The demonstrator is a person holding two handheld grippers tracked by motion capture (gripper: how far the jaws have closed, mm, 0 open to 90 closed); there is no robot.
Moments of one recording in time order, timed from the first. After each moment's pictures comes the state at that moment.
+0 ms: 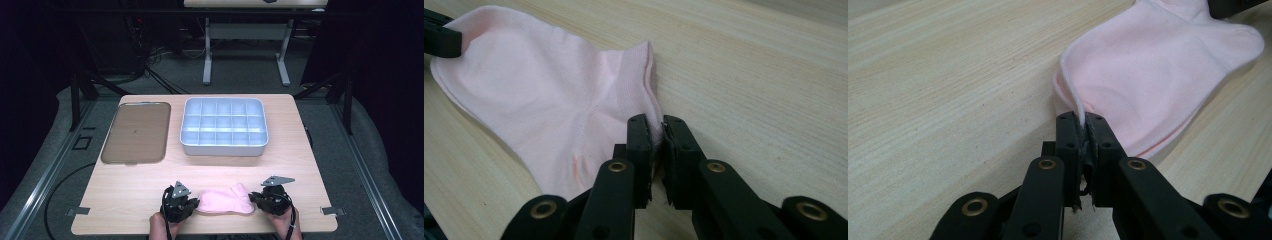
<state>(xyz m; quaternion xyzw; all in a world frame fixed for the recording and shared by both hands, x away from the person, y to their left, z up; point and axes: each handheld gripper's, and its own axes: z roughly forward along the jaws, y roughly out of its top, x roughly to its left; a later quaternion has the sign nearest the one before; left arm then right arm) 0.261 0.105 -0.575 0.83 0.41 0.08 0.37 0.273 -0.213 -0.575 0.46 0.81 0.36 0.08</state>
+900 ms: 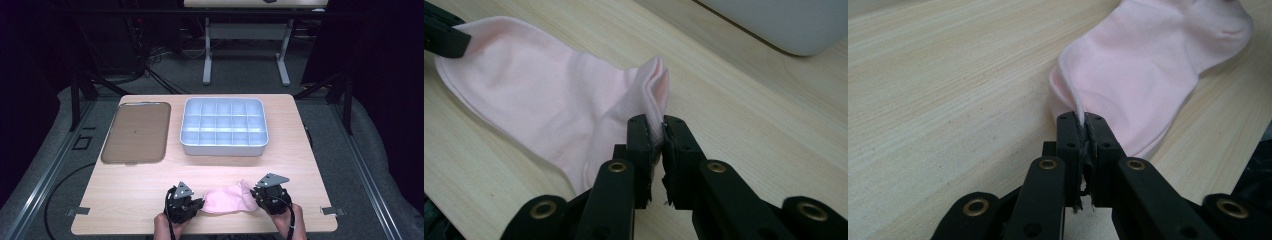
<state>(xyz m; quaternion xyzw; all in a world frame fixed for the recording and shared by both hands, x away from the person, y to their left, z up) 0.259 0.097 -0.575 0.82 0.40 0.06 0.41 0.261 -0.196 -0.532 0.41 0.84 0.30 0.18</state>
